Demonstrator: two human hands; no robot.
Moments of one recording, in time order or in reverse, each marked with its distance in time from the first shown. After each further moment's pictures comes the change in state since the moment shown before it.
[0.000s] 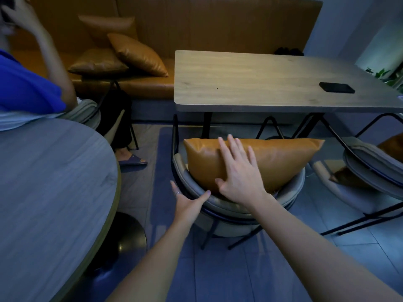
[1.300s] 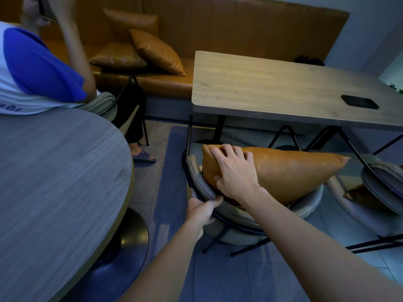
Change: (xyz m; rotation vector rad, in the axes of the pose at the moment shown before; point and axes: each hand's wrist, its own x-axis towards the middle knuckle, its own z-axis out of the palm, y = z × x) left_hand -0.006 0.011 0.004 -0.254 -0.068 -0.149; right_hand 0.038 -0.039 -0.001 -0.139 -0.120 -0.073
